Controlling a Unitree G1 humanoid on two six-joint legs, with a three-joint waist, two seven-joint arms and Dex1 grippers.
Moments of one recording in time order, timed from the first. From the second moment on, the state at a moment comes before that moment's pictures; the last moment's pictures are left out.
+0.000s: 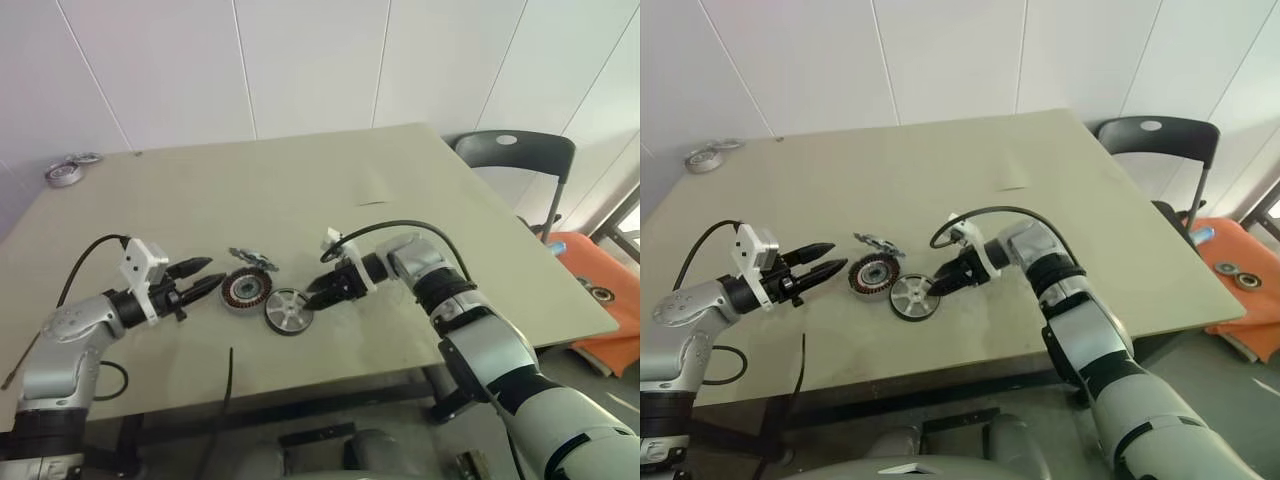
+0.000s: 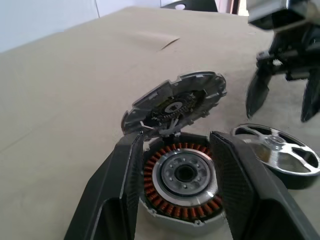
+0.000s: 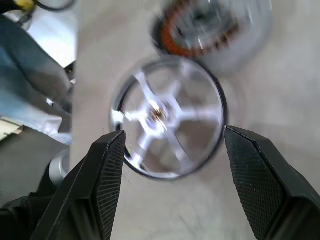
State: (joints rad) left arm -0.06 0.69 0.24 -0.05 -0.48 0.26 -0.98; right arm -1.00 -0.20 0.29 0.88 0.06 0.54 1.46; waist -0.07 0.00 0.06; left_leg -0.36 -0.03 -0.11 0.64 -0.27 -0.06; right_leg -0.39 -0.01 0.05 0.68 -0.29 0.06
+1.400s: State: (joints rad) left arm -0.04 0.70 0.29 -0.07 -0.51 0.28 -0.93; right arm -1.09 0.03 0.25 0.88 0.16 0.75 1.28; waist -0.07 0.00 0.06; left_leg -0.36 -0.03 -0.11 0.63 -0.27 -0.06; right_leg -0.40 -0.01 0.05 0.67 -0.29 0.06
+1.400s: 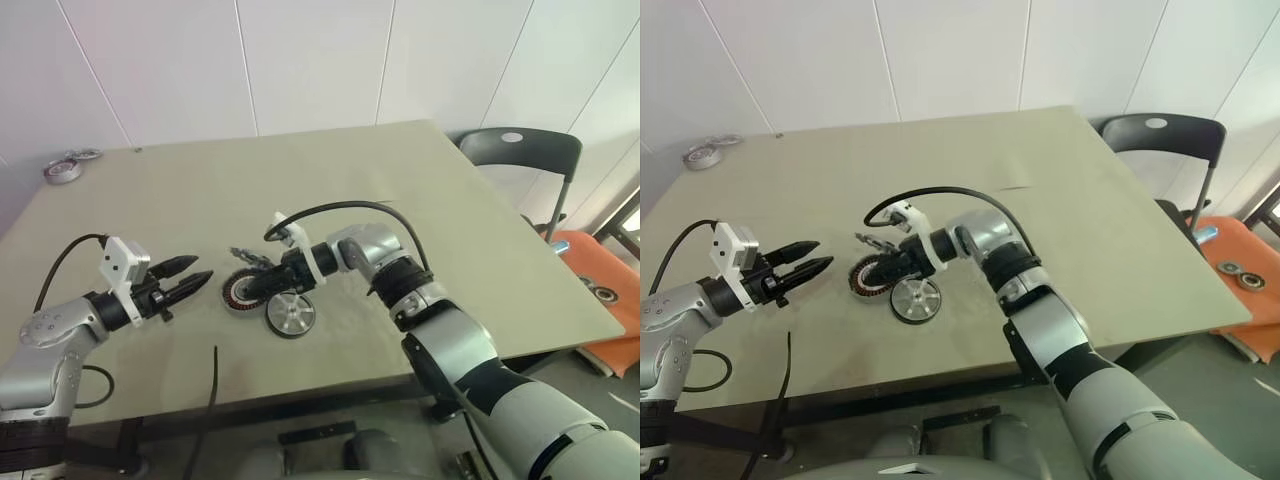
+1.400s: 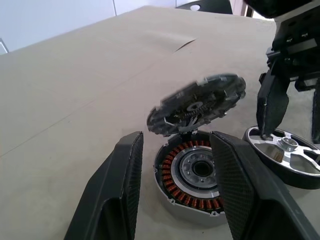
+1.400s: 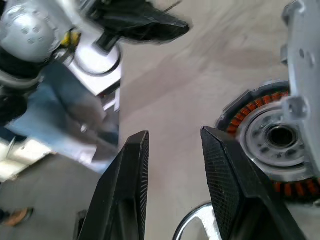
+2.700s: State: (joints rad) left arm 0.00 0.59 0.16 -0.06 -0.49 0.32 -0.93; right arm -1.16 0.10 0.07 1.01 0.20 0.68 1.08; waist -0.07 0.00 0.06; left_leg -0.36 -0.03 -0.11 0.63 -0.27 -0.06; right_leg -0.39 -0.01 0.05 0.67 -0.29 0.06
